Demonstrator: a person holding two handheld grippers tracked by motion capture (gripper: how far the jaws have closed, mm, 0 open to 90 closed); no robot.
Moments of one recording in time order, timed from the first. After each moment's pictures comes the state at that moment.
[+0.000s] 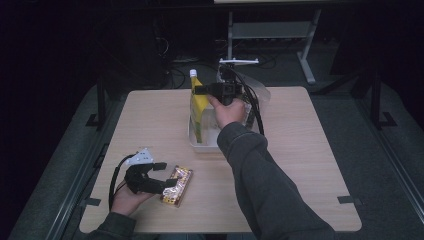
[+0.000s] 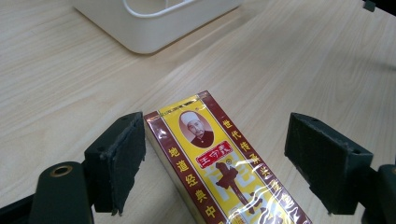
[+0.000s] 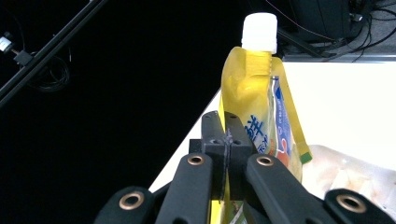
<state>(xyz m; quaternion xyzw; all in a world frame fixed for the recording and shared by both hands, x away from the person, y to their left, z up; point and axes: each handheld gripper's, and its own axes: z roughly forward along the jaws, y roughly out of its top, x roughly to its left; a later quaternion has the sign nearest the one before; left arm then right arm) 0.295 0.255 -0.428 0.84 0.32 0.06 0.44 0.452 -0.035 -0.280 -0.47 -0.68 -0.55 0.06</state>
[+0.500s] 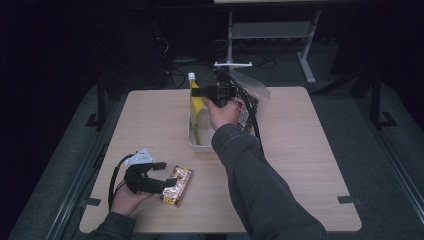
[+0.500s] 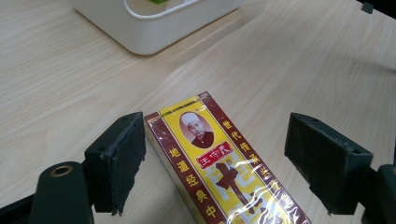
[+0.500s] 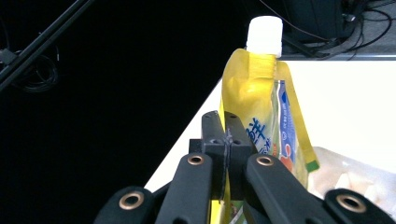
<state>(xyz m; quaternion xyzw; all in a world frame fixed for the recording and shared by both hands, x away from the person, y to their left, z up) 0.295 0.256 -0.427 0.83 0.32 0.06 0.44 0.458 -0.022 -0.294 -0.48 -0.68 -0.55 0.05</state>
